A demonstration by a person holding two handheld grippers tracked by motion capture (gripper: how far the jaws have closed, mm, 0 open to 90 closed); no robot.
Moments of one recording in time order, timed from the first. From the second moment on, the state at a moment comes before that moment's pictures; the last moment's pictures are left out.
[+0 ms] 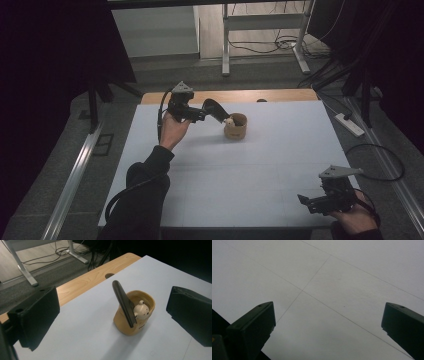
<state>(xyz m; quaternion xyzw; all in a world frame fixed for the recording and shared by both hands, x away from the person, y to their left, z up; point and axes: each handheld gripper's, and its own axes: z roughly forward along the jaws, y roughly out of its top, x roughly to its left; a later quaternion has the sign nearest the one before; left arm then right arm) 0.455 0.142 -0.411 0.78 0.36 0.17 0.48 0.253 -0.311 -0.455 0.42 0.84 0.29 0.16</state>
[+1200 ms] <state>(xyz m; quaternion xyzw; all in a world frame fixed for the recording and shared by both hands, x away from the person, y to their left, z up) 0.431 0.157 -0.419 0.78 0.37 0.15 0.48 0.252 -0.312 -0.453 0.43 0.83 0.31 0.18</state>
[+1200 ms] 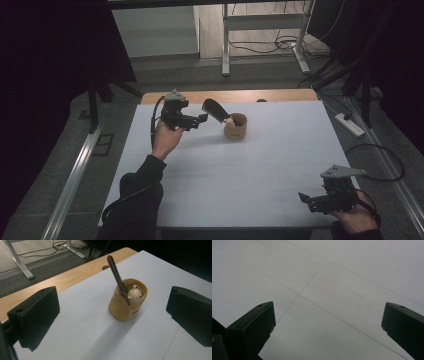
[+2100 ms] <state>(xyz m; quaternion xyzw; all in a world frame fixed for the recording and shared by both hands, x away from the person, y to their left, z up) 0.412 0.165 -0.444 0.79 0.38 0.13 0.47 0.252 -0.312 -0.453 0.42 0.83 0.31 0.18</state>
